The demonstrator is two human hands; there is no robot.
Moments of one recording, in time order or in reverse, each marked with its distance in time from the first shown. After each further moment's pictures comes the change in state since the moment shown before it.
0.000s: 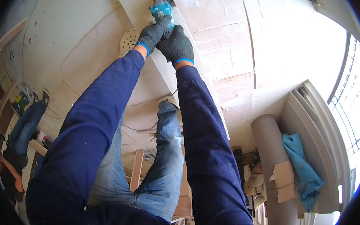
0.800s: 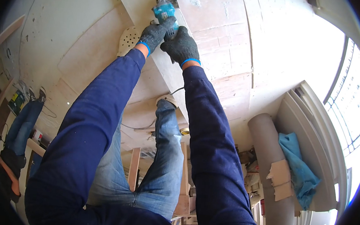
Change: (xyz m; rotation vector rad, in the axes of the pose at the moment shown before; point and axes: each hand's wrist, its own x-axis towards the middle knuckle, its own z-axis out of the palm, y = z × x) left_hand 0.007 -0.011 0.000 0.019 -0.012 0.073; right_hand 0.002 0.005 -0.006 -0.017 -0.097 0.036
